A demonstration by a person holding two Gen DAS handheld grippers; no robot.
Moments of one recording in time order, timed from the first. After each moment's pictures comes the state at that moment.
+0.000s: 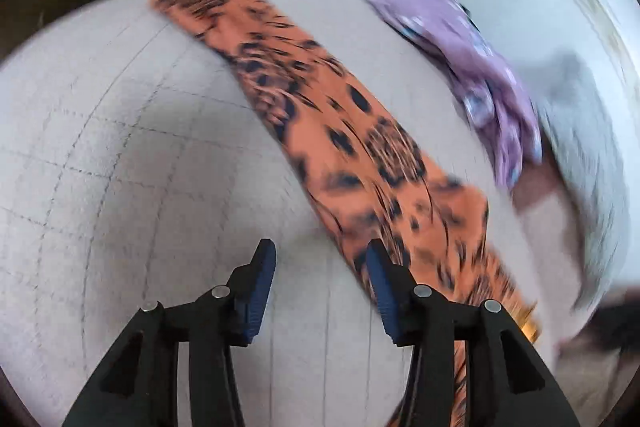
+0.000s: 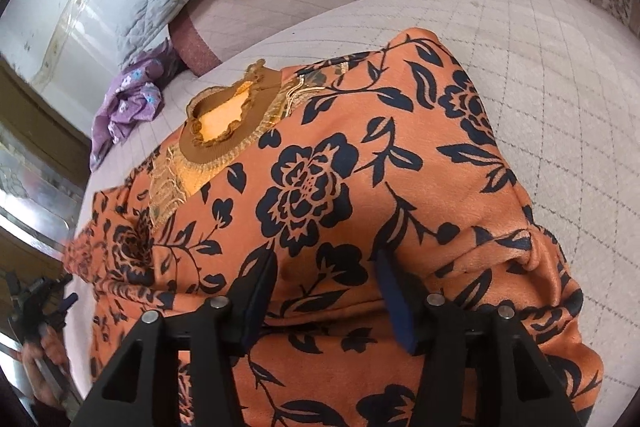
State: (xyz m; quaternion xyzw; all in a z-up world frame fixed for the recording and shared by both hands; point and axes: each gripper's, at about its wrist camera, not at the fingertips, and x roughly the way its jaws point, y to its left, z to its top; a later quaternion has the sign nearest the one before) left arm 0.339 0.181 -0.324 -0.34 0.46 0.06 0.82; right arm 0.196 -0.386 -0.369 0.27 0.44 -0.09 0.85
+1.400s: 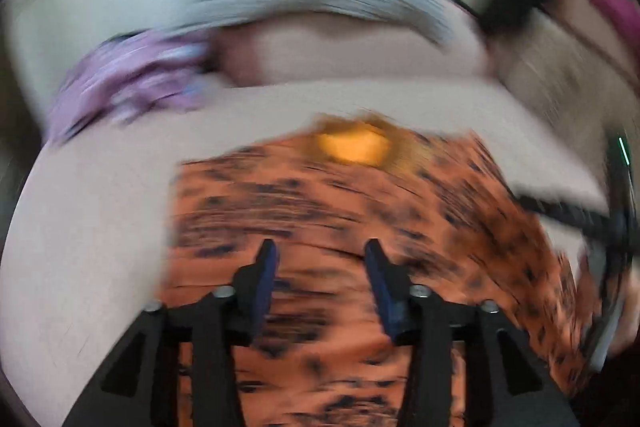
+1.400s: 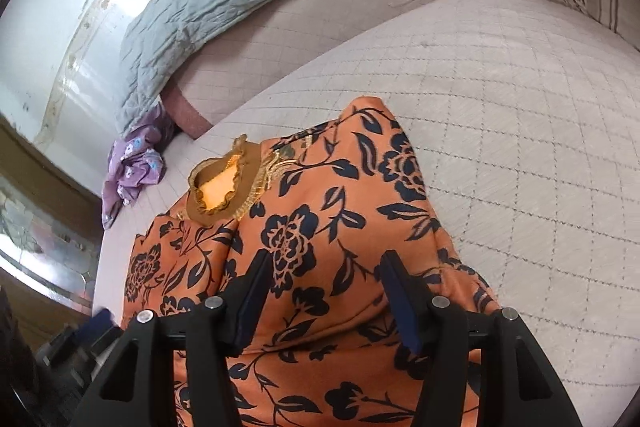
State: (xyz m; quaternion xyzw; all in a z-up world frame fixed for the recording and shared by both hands) left arm 0.258 -0.097 -0.217 0.07 0.41 -0.24 0.87; right arm 0.169 -0.428 -0.330 0.32 0.38 -0.12 0.86
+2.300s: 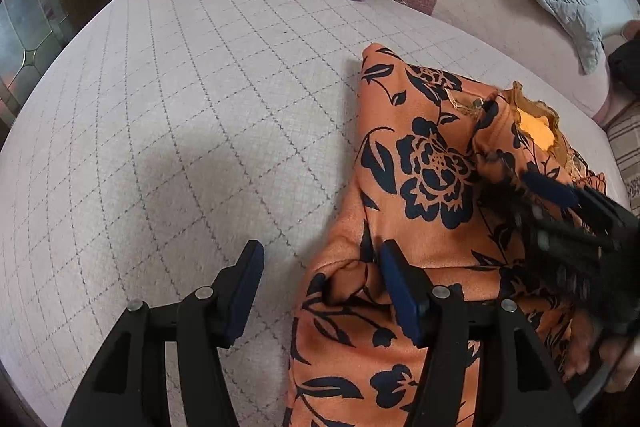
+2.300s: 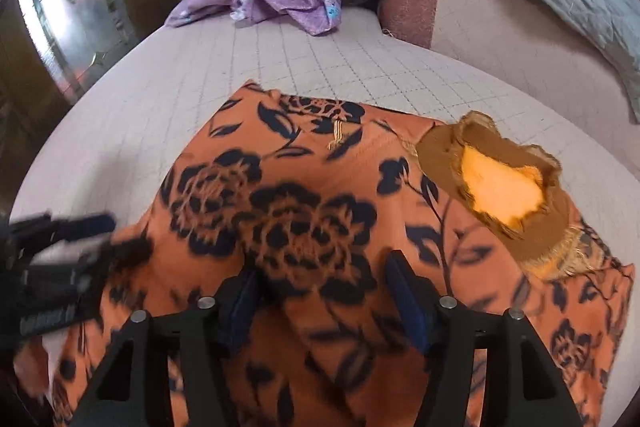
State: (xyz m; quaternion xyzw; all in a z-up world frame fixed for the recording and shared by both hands) left arm 0.322 0.005 -0.301 0.00 0.55 -0.11 0.83; right arm 0.356 -0.203 -0.351 0.02 0.48 0.05 0.87
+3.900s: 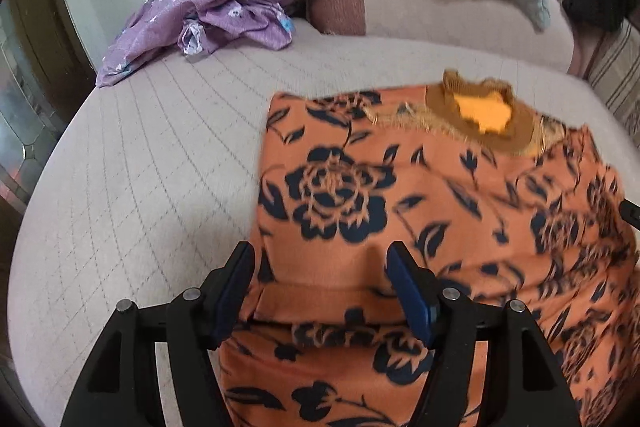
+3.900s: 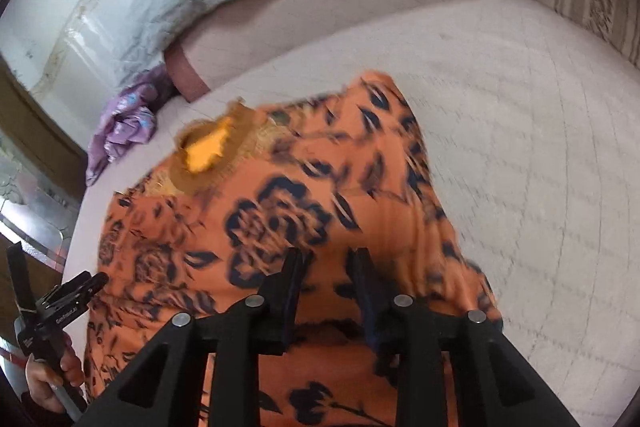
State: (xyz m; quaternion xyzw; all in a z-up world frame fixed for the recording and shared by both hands) left arm 0.262 -0.105 -0.267 0.10 0.46 -0.14 0.87; right arm 0.182 -0.429 -0.342 0.26 0.40 -0.11 0.87
